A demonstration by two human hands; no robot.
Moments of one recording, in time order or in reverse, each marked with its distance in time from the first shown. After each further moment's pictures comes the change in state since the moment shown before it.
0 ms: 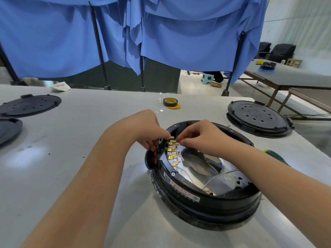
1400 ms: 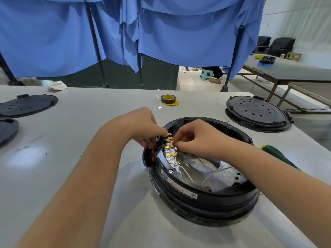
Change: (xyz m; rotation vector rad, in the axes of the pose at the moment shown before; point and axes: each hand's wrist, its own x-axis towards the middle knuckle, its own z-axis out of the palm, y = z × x) left_hand 0.002 -0.004 0.001 0.000 -0.001 0.002; right_hand -0.009 -0.003 0.007 -0.004 -0.068 -0.031
